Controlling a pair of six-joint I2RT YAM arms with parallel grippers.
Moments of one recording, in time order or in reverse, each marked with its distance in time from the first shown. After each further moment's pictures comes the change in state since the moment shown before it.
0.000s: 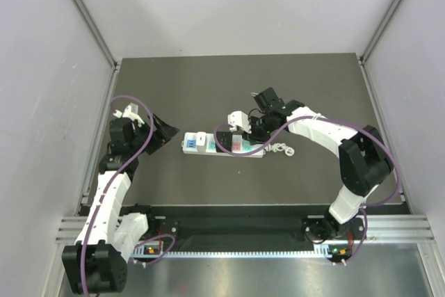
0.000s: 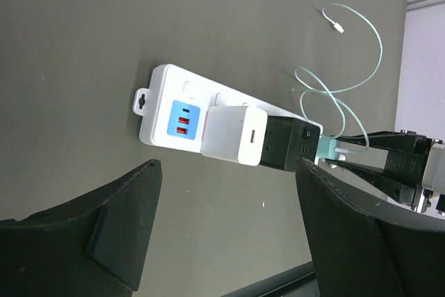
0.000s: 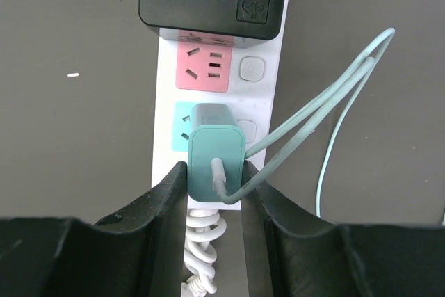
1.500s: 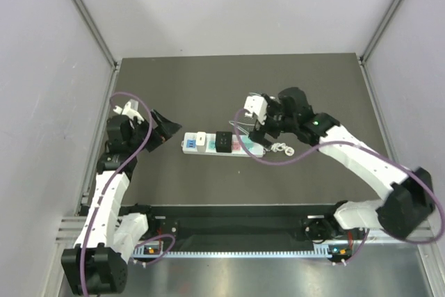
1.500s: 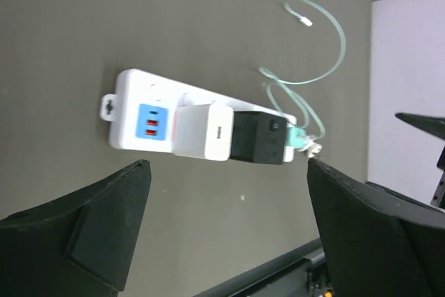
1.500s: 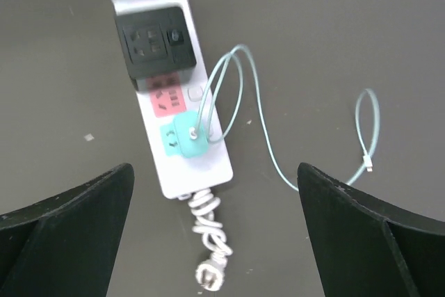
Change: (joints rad) left arm 0.000 -0.010 0.032 -0.004 0.063 -0.008; right arm 0.007 -0.352 -0.145 0.179 0.089 0.305
